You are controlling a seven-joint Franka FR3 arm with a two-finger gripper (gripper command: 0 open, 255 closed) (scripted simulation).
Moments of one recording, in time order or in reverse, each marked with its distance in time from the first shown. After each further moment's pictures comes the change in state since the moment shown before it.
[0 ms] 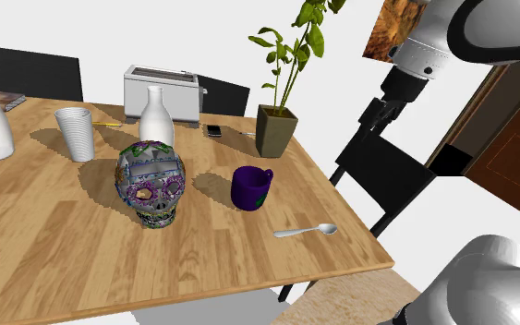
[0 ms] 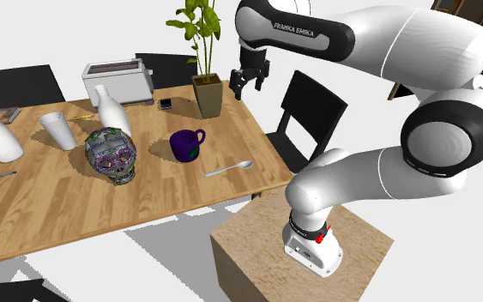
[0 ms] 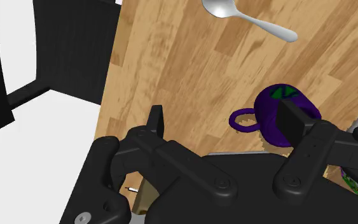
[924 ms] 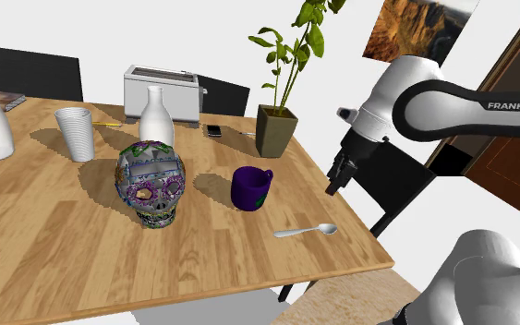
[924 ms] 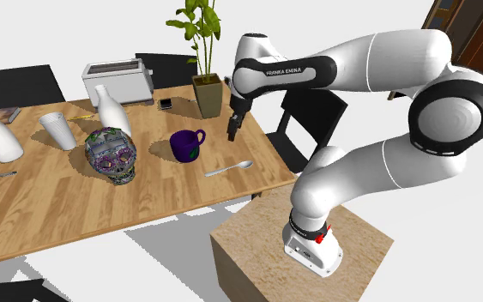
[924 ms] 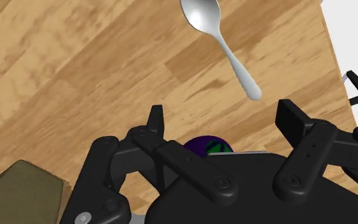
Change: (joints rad) arm 0.212 0.033 -0.167 -0.348 0.053 0.362 -0.466
